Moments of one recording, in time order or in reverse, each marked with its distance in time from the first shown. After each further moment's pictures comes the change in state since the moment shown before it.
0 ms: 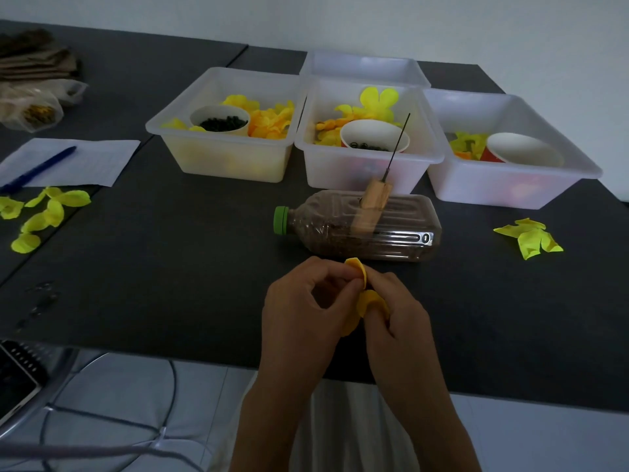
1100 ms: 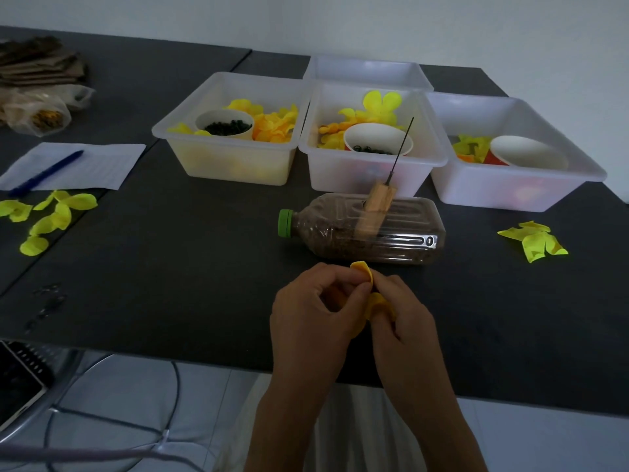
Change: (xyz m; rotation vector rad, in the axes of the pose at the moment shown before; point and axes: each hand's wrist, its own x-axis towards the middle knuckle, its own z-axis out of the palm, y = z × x) left_hand -0.004 0.003 0.005 -0.008 0.033 -0.030; right_hand 0.000 0.001 -0.001 0.022 0.002 -0.050
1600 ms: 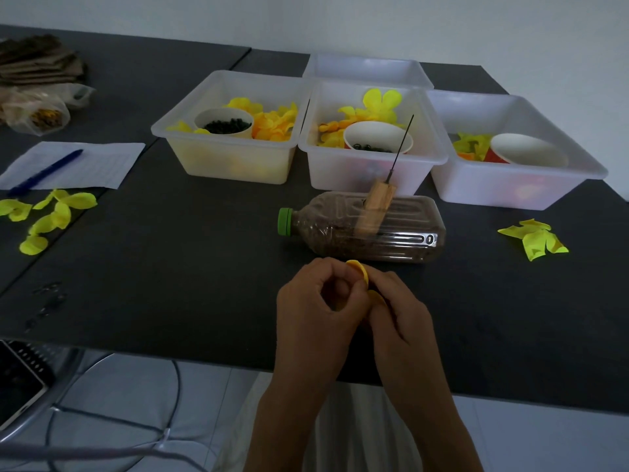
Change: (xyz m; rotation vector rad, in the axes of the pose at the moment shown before) left_hand 0.001 0.003 0.002 -0.063 0.002 -0.015; right_hand -0.001 -0.001 0.005 0.161 0.035 -0.023
